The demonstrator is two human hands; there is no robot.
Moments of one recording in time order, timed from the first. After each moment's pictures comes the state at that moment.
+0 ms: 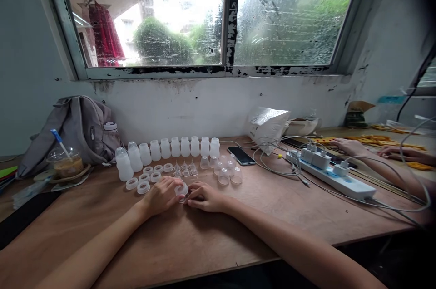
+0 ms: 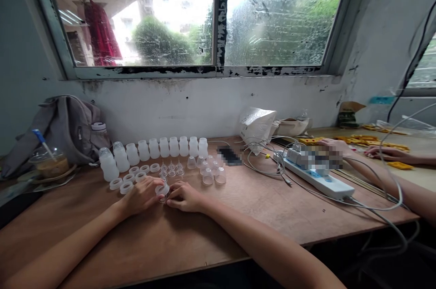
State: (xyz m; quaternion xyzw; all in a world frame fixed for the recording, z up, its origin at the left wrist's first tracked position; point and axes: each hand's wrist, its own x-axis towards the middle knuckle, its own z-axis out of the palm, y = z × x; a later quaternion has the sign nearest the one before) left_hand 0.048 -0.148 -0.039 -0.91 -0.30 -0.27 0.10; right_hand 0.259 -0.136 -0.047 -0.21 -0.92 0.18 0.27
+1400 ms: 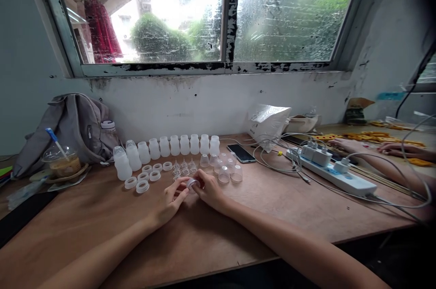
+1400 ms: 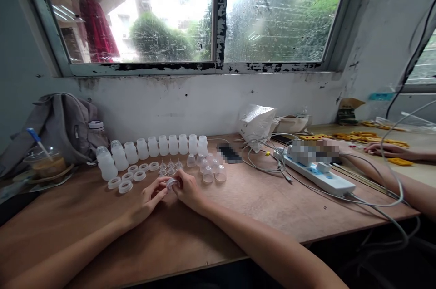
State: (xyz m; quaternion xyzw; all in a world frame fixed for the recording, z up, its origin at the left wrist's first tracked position) left_hand 0.085 -0.174 -0.041 -0.76 -0.41 -0.39 -0.31; right_hand 0.248 -0.135 -0.051 -0.36 -0.80 0.17 0.45
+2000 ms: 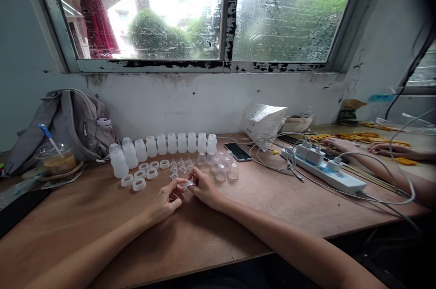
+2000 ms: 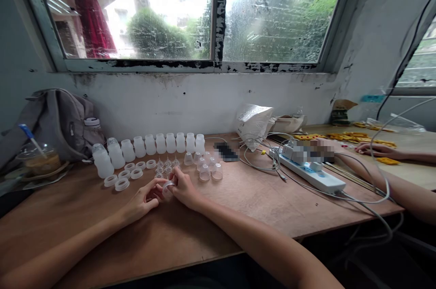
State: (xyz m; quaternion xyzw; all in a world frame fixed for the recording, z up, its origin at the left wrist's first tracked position) left_hand 0.078 -0.175 -0.046 -0.80 -0.38 -0.34 -0.32; right_hand 0.244 -0.134 -0.056 -0.36 -0.79 0.23 0.44
